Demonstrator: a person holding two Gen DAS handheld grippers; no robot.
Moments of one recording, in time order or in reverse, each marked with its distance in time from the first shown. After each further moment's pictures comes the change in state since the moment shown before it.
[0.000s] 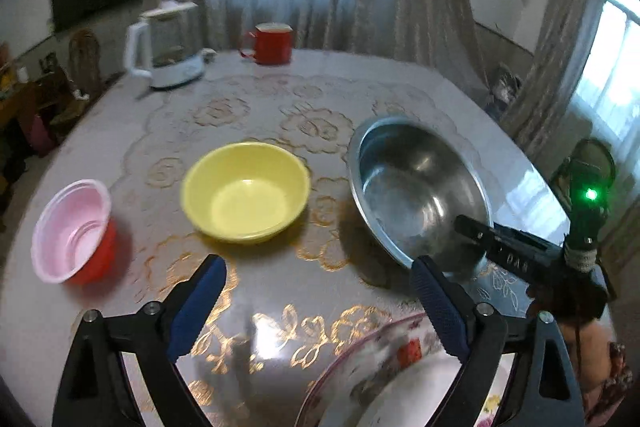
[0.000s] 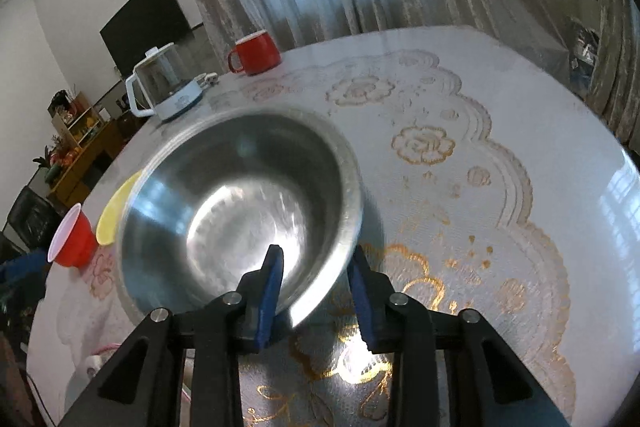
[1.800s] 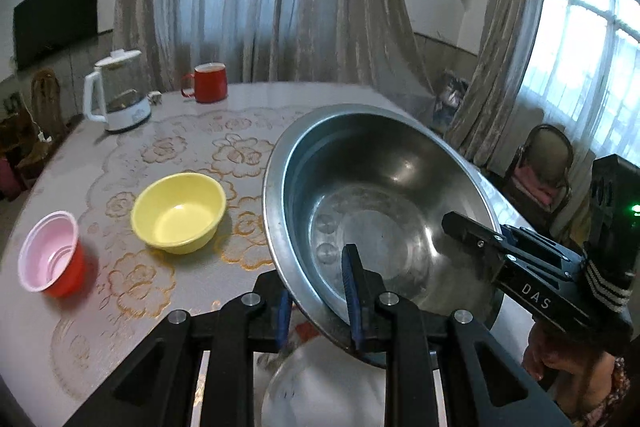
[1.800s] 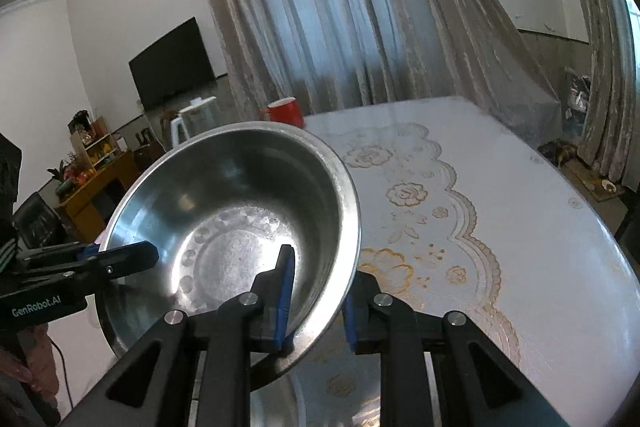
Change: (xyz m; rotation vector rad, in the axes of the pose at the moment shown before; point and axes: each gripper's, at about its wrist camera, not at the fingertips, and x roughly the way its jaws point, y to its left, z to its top) left arm -0.059 -0.048 -0.020 0.109 -0.134 -0.131; right arm -0.118 0.029 -0.034 -0.070 -0.241 0.023
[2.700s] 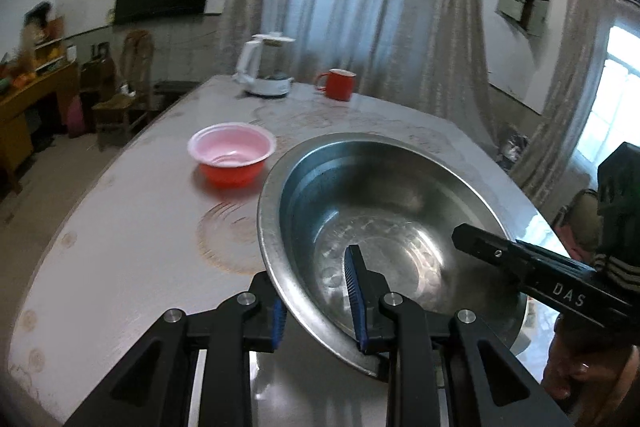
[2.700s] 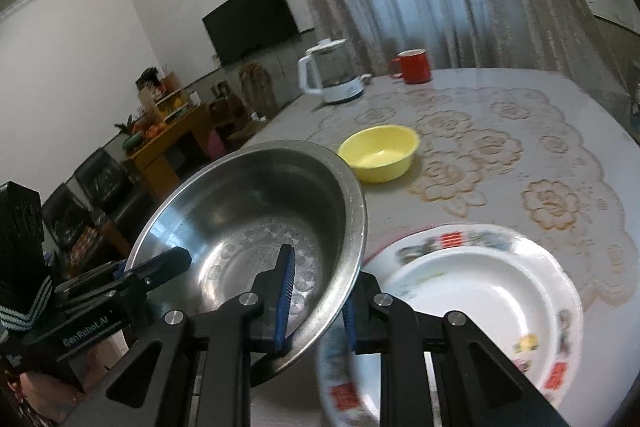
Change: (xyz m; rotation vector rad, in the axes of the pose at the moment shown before) left arm -0.130 0.131 -0.125 -0.252 -0.093 0.189; right arm -0.011 0.182 -0.057 -0.081 0.170 0.250
